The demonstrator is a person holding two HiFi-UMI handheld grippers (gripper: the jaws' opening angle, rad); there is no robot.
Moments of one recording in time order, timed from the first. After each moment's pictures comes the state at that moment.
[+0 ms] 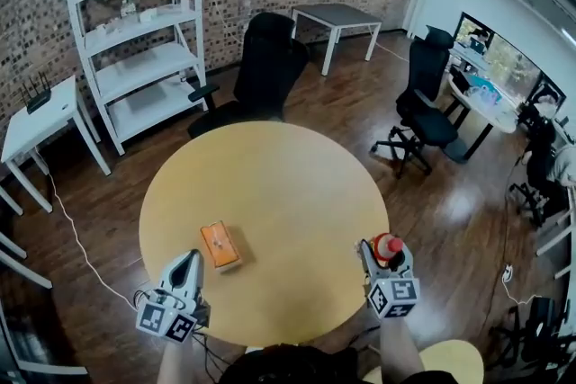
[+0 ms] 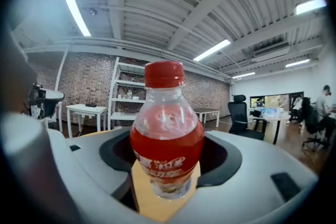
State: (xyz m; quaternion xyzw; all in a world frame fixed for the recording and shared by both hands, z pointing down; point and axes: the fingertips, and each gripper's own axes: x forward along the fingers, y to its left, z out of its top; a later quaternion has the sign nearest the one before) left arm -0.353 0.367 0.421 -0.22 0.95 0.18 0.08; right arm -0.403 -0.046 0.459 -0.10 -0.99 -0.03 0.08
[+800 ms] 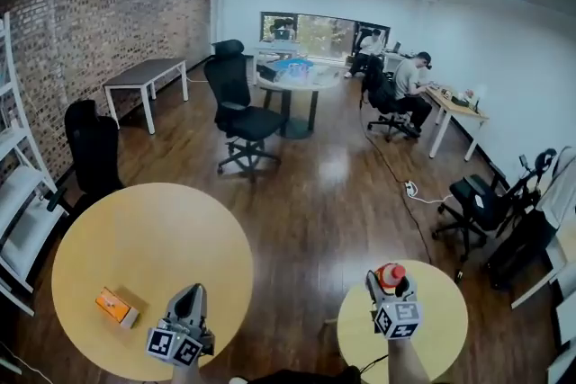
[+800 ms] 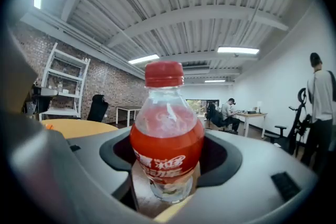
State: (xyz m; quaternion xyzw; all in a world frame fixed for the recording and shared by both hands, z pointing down) left arm -0.274 0.063 0.423 -0.54 0.82 0.19 0.04; right arm -0.009 -0.306 0.468 0.29 -0.96 -0.02 0.06
